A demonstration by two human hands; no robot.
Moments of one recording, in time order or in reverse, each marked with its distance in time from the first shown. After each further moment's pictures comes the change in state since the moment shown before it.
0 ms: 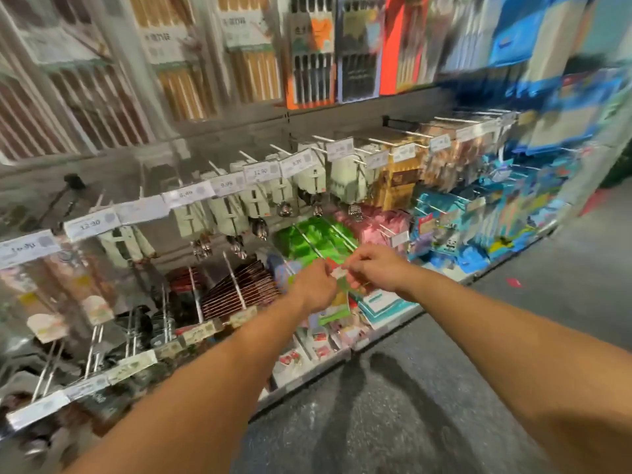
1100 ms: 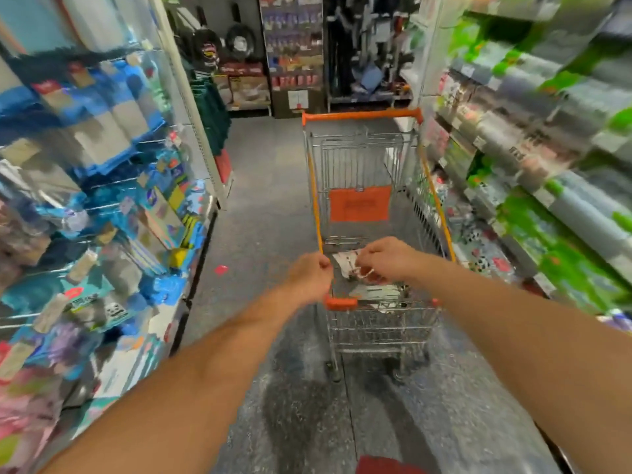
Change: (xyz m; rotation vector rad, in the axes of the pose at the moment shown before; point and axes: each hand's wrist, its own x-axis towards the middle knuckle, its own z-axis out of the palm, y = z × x) left_hand 0.009 0.492 0.535 0.105 -0.887 0.718; right_hand -0.322 0.309 -0.522 0.151 0.945 0.649
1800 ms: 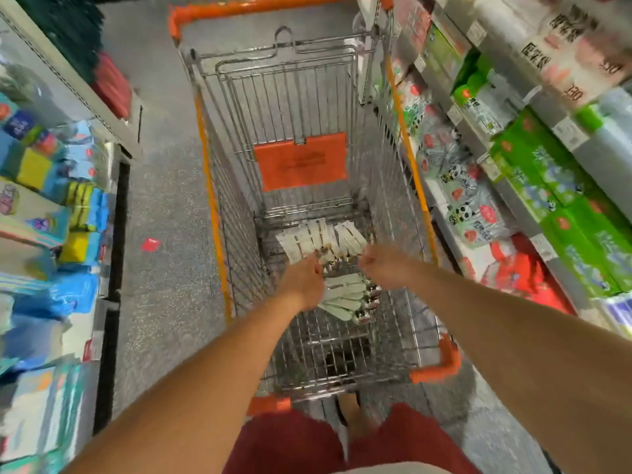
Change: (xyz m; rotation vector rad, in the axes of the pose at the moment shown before) left_hand 0.292 0.023 0.145 0.226 -0.344 -0.178; right_hand 0.290 0.176 -0.107 -0.314 -0.141 0.295
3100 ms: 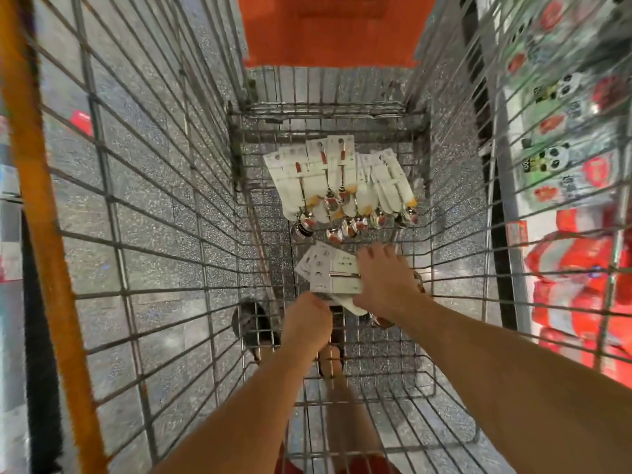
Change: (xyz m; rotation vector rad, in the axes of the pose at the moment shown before) left_hand 0.150 -0.139 0.170 -0.294 -0.073 -0.469; right_hand 0.198 0.070 0.160 -0.624 -0.138 -0.092
